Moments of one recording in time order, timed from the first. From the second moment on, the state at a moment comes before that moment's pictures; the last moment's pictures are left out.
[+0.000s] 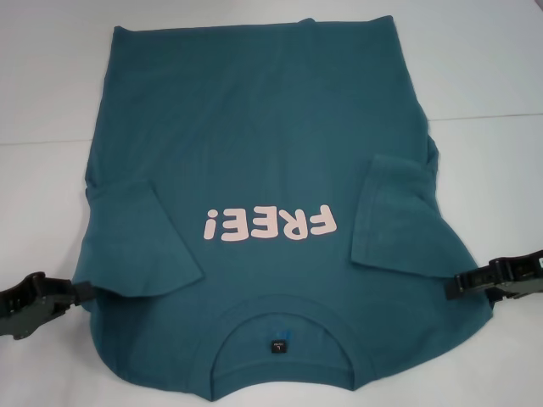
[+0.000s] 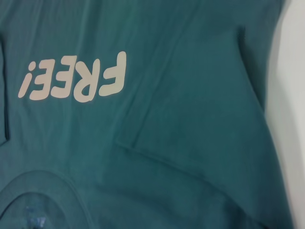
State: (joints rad) left arm -0.51 -2.05 0.27 0.66 2.36 1.51 -2.34; right arm 0.63 1.95 -0.70 -0.75 -2.56 -1.48 2.49
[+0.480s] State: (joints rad) left arm -0.51 -2.05 0.27 0.65 2.36 1.51 -2.34; right arm 0.68 1.95 -0.71 -0.69 -2.56 -1.46 2.48
